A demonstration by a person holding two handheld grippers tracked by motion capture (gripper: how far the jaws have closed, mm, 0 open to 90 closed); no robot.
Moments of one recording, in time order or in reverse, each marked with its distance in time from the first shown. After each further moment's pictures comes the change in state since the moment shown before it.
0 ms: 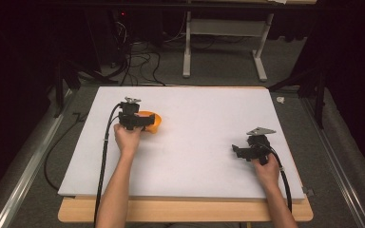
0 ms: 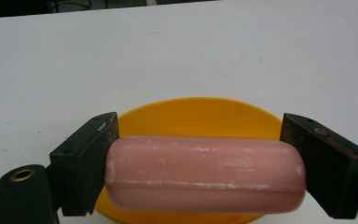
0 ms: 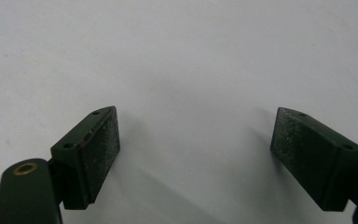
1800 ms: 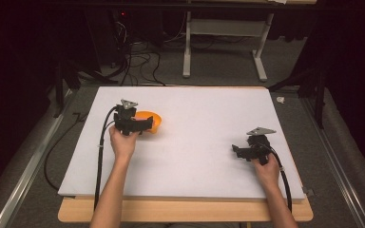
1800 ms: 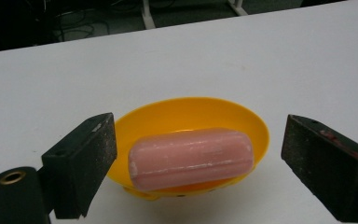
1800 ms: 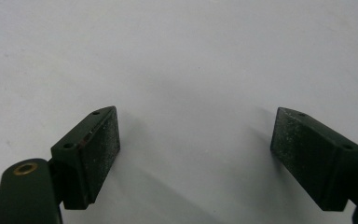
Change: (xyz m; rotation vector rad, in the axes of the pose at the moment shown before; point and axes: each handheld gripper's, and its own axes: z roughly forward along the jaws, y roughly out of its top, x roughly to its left) left arm -0.007 -0.008 -0.040 -0.085 -0.006 0.068; right arm 0.000 0.000 0.000 -0.001 0.001 0.000
